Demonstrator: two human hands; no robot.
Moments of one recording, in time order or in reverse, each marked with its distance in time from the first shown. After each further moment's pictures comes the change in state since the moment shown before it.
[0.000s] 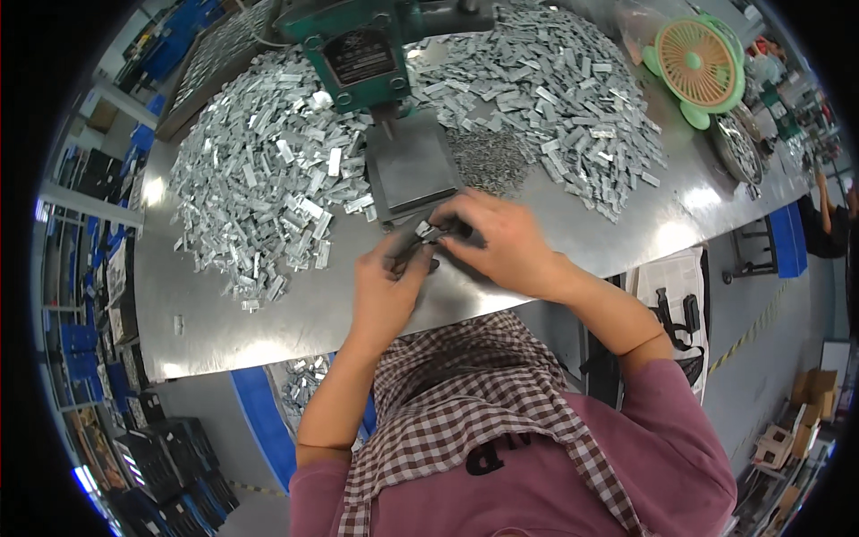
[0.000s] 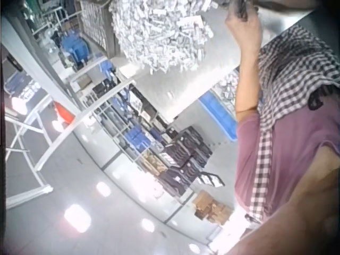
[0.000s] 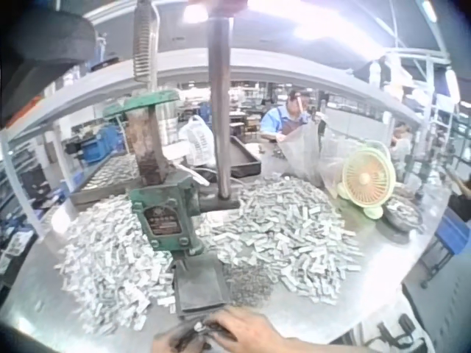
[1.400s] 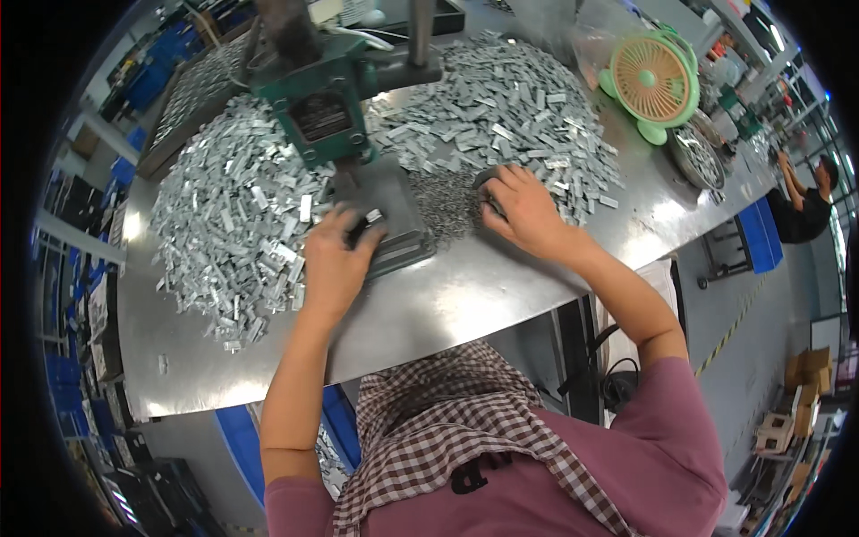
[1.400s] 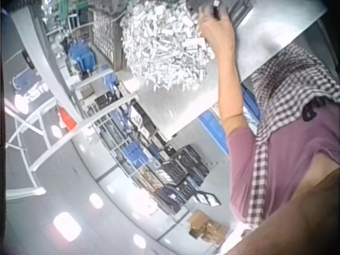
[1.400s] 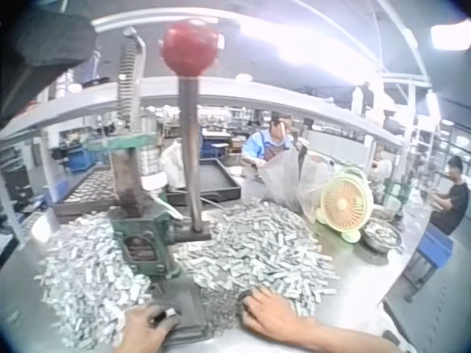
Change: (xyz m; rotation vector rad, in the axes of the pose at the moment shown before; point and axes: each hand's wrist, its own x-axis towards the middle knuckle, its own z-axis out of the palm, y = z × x) left_hand 0.069 0.010 -0.018 0.750 0.121 0.460; right_hand -0.001 0.077 -0.069 -0.676 -0.030 -0.082
